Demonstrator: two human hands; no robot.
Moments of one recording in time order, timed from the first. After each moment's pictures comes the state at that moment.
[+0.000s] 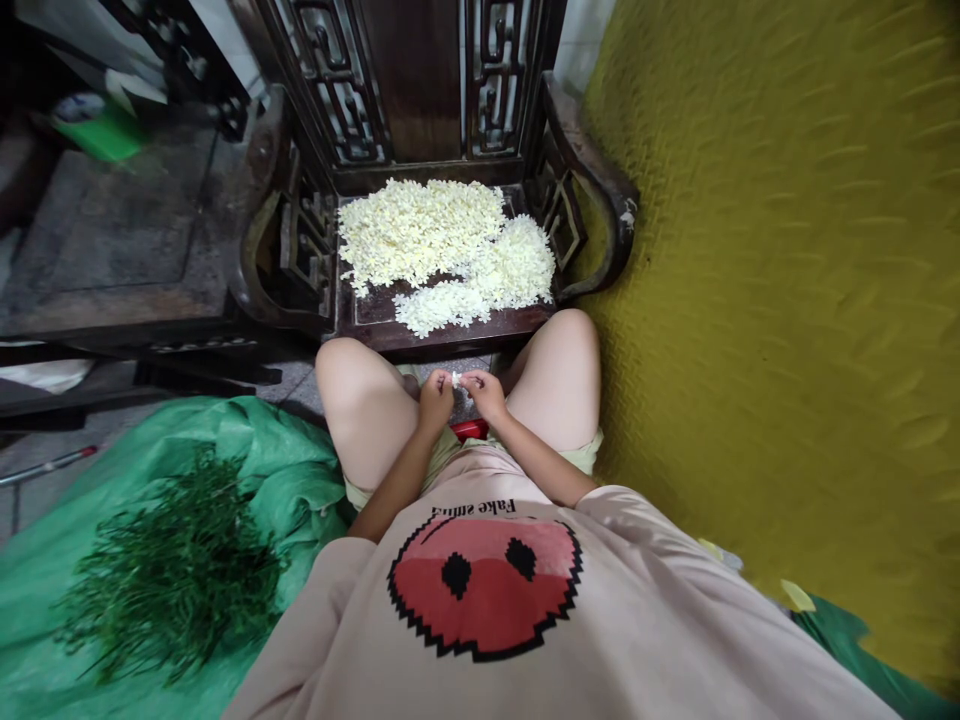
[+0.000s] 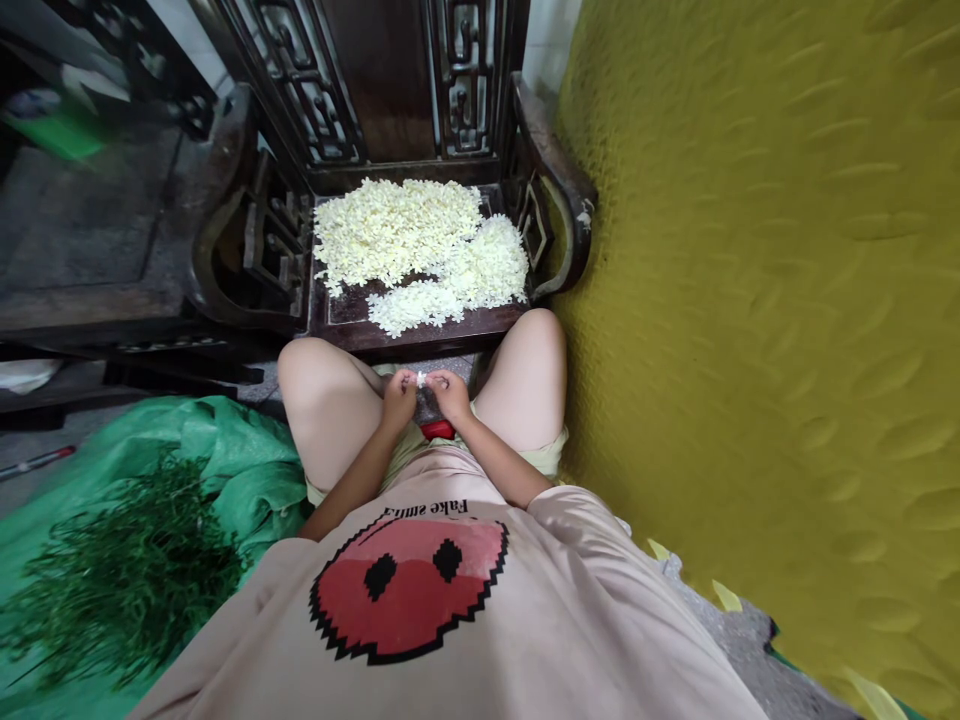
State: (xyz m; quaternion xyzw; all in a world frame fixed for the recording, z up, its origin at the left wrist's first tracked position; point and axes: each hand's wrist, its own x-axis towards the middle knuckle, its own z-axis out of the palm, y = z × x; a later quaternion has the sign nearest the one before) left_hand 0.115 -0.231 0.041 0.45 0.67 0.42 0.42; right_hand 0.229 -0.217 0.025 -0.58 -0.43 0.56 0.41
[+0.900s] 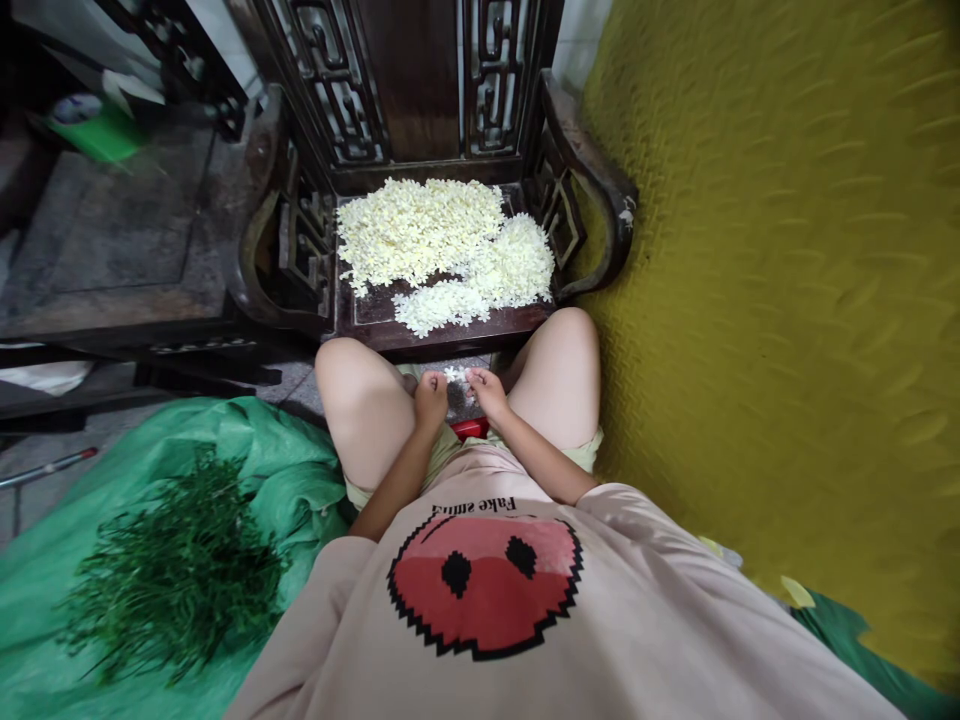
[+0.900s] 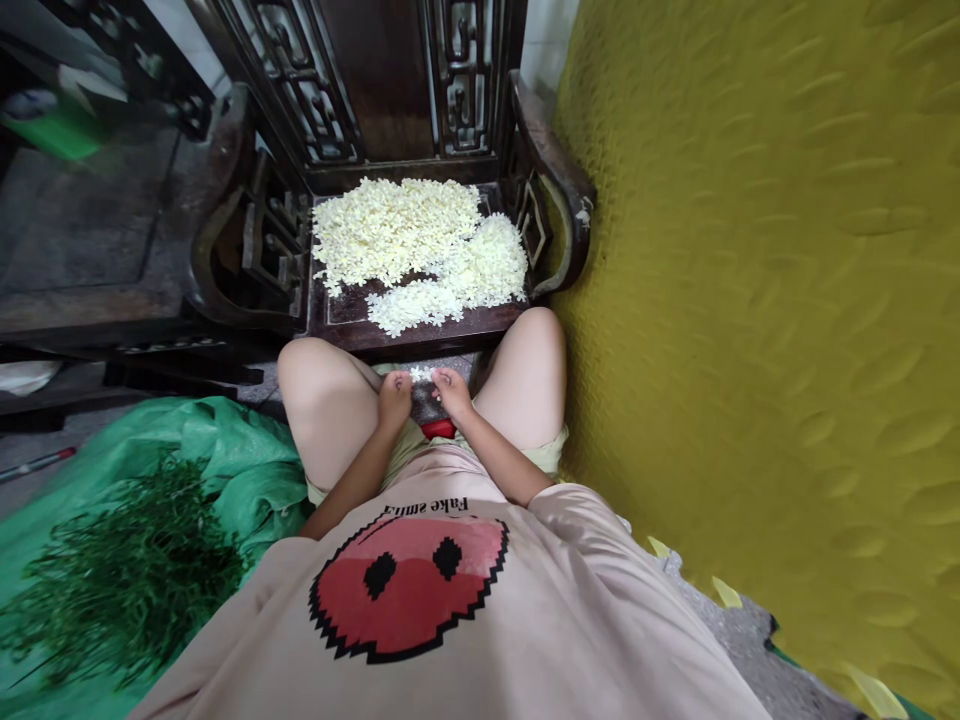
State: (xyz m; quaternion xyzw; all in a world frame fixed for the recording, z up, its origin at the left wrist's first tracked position) left_hand 0.112 -0.229 0.032 0.40 0.72 0.40 0.39; right_hand 0.229 -0.217 0.027 -0.57 -0.33 0.63 0.41
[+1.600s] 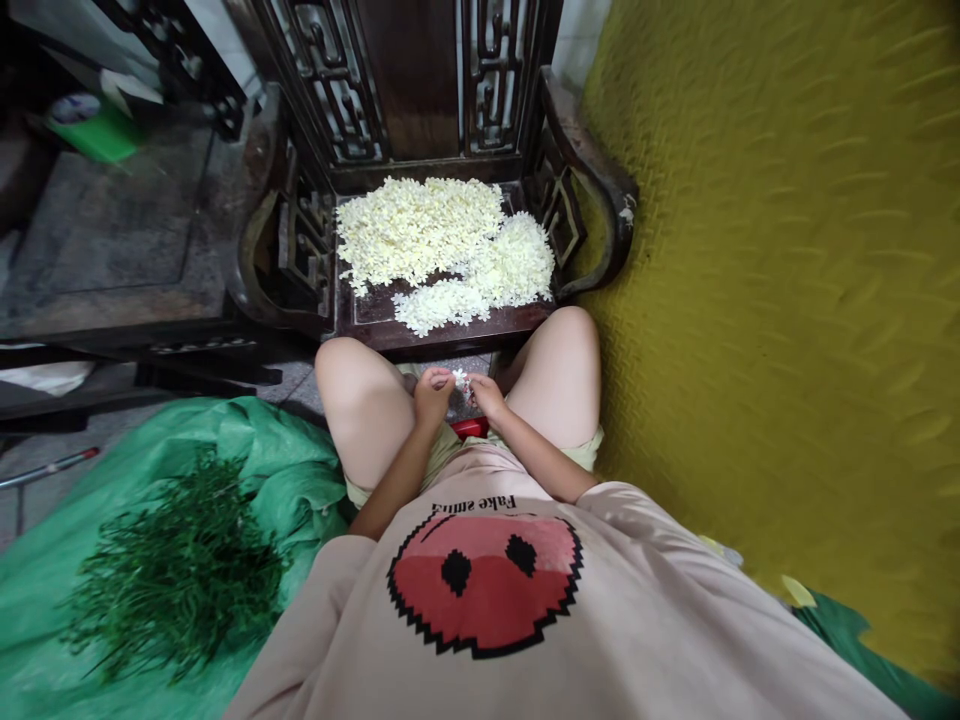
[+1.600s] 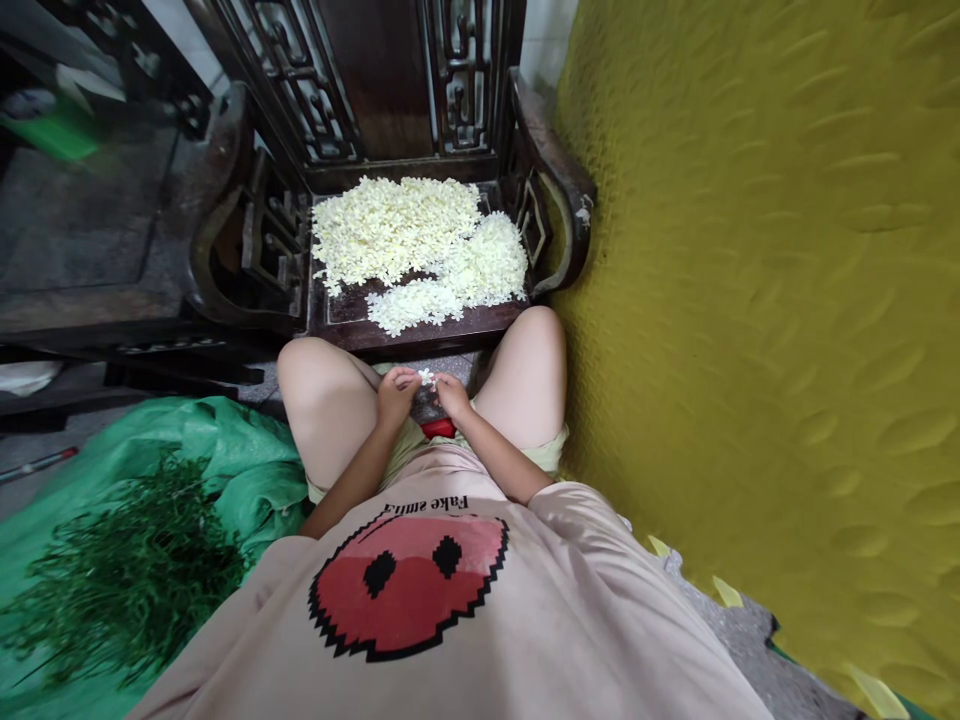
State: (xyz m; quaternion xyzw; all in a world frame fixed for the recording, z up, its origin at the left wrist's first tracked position) left_hand 0.117 -0.226 0.039 0.33 0.64 0.48 0.49; right_hand 0.227 -0.217 0.024 -0.59 -0.30 0.66 0.35
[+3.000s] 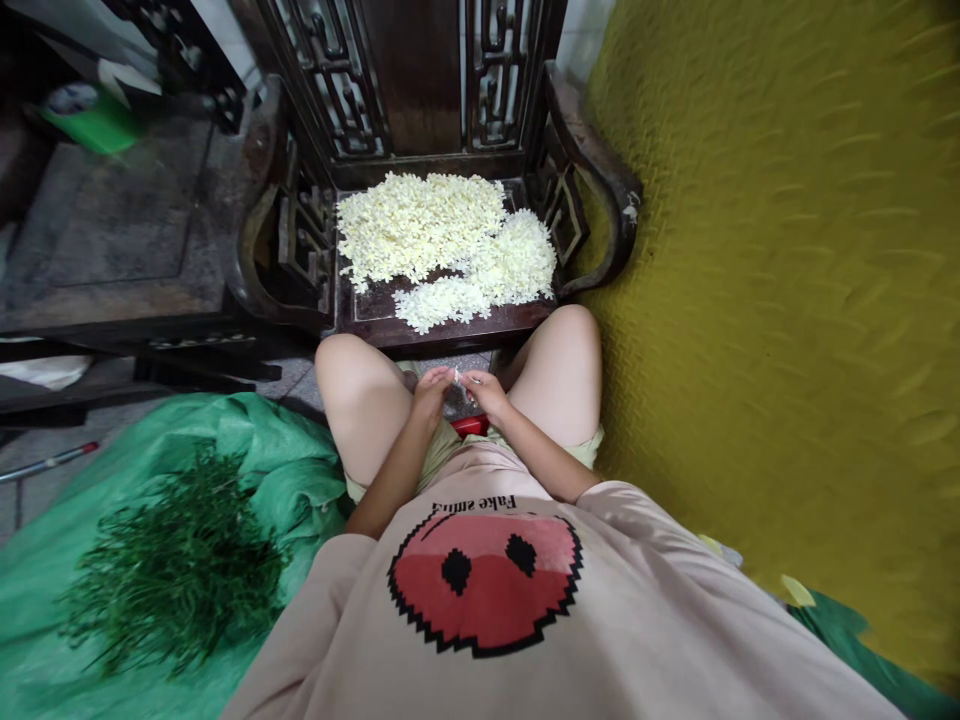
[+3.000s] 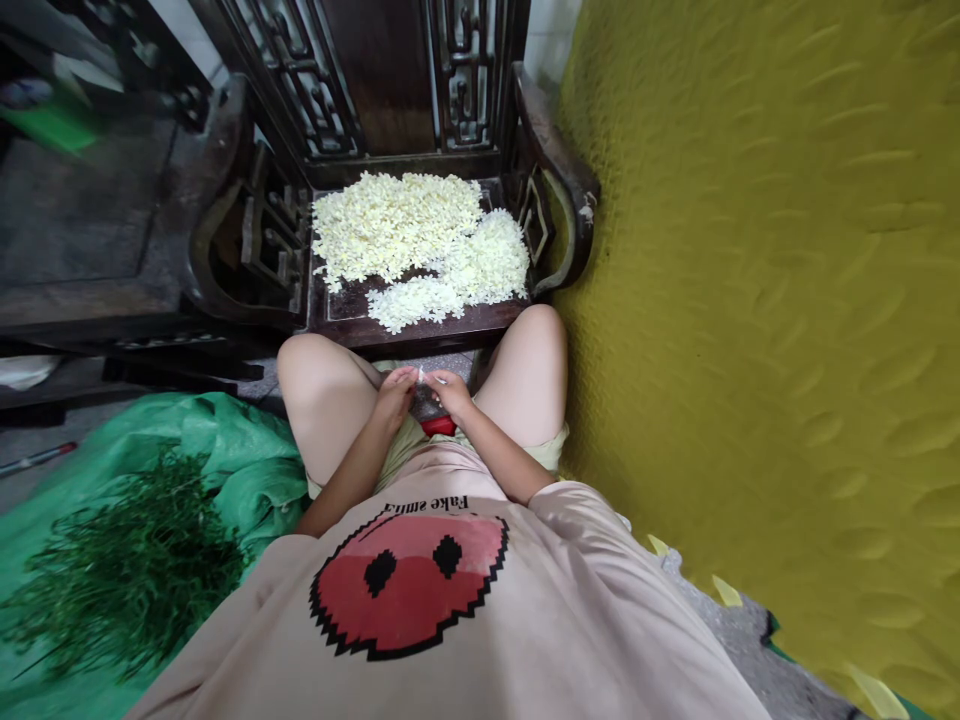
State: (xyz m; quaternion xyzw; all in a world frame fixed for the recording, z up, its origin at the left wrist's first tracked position) left_hand 0.113 -0.223 0.032 0.19 0.58 0.51 0.60; right_hand 0.230 -0.220 0.036 -0.54 -0.36 0.66 0.37
